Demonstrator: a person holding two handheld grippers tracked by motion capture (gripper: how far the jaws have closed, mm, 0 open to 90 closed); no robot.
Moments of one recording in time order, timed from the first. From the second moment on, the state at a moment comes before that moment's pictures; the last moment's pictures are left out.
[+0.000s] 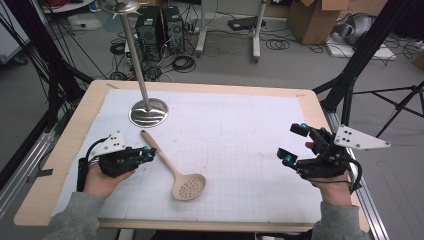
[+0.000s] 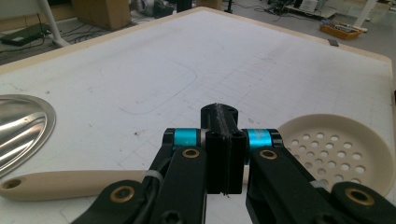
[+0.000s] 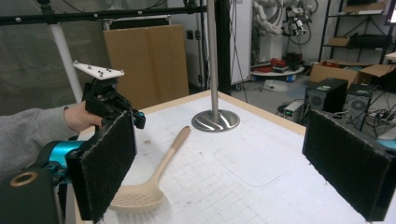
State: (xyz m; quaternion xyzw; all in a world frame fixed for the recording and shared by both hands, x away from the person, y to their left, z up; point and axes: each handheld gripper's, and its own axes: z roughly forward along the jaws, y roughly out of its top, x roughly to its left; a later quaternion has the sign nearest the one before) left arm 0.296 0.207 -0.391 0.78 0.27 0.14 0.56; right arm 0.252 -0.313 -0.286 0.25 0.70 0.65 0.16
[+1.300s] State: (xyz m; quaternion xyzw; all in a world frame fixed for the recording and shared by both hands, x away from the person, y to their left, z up) left arm 0.316 0.143 -0.437 0.84 0.26 0.11 0.47; right arm 0.244 -0.315 -0.290 0.25 0.72 0.63 0.16
